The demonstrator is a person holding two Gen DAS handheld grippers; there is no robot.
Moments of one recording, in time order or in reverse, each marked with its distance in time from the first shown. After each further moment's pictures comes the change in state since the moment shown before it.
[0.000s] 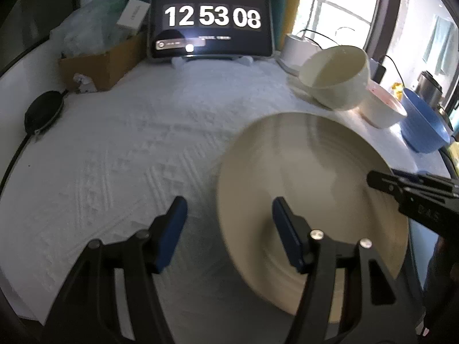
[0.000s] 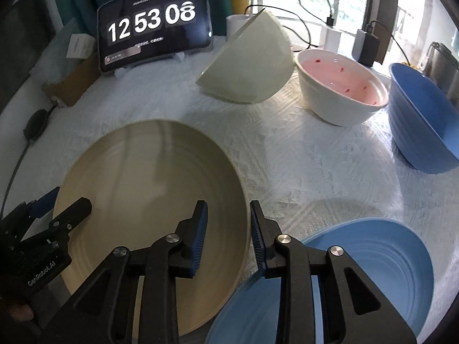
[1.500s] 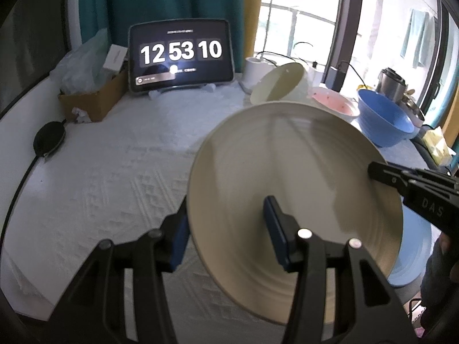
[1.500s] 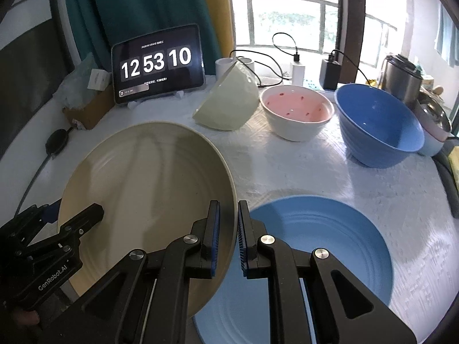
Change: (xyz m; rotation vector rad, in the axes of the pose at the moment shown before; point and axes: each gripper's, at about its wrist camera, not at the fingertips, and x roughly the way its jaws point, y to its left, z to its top) left arm -0.065 -0.046 -0.013 0.077 -0.095 -0.043; right arm -0.086 -0.032 -0.033 0.036 -0.166 0.001
